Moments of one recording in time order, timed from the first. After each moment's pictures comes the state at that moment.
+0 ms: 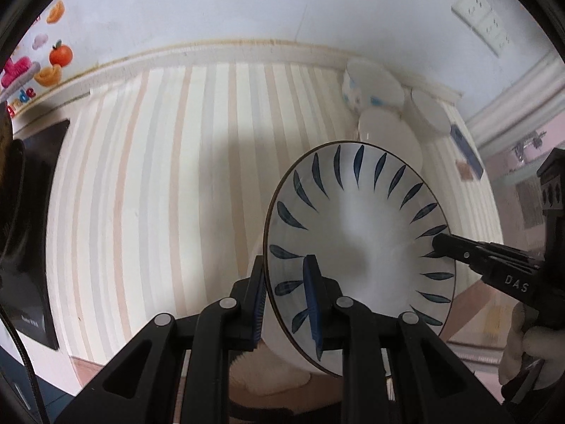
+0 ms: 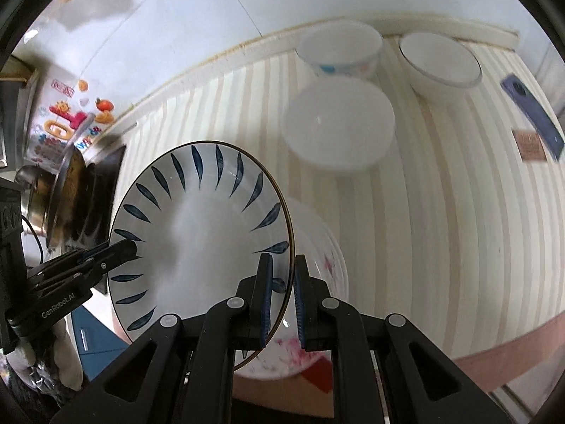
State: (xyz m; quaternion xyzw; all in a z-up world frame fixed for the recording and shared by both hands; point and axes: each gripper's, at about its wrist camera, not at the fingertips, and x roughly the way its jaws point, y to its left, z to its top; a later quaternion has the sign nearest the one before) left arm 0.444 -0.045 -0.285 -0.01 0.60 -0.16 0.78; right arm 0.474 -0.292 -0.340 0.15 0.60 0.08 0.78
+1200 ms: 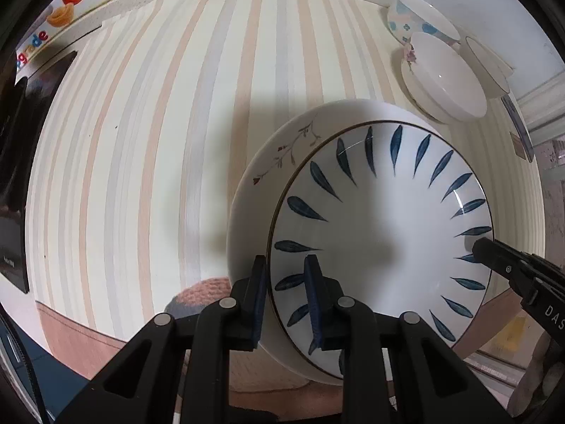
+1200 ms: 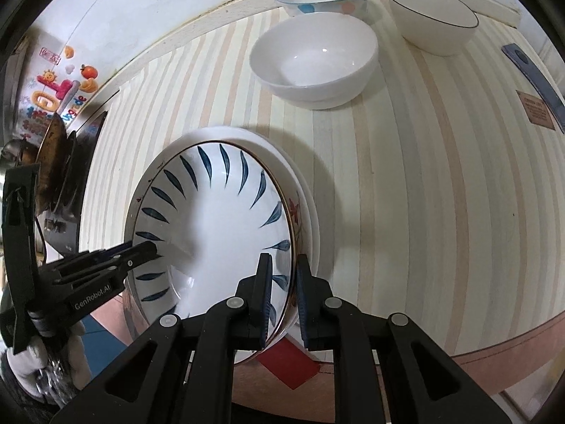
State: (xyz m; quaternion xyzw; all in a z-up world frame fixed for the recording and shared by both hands) left arm 0.423 -0.078 -0.369 -0.01 0.66 -0.08 0.75; right arm 0.446 -0.300 -0.400 0.13 0.63 0.07 0.77
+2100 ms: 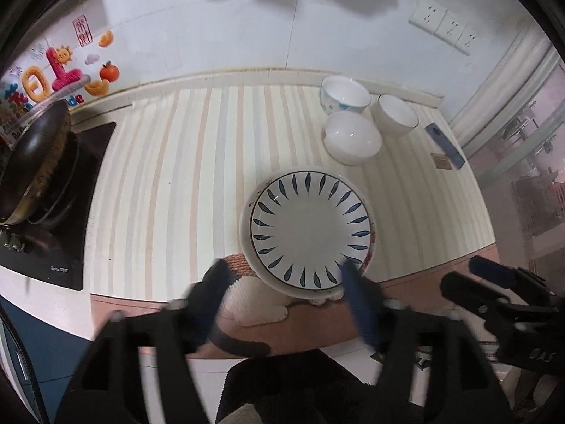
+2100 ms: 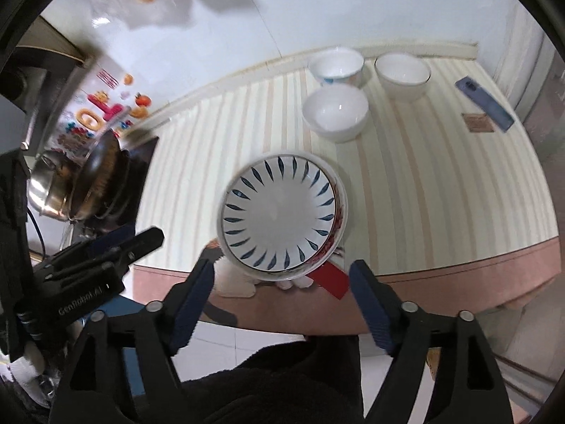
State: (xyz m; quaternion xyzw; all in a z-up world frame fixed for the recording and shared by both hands) left arm 0.331 -0.065 -0.192 0.00 0.55 -0.13 0.83; right arm 0.326 -0.275 -0.234 0.15 0.55 0.06 0.82
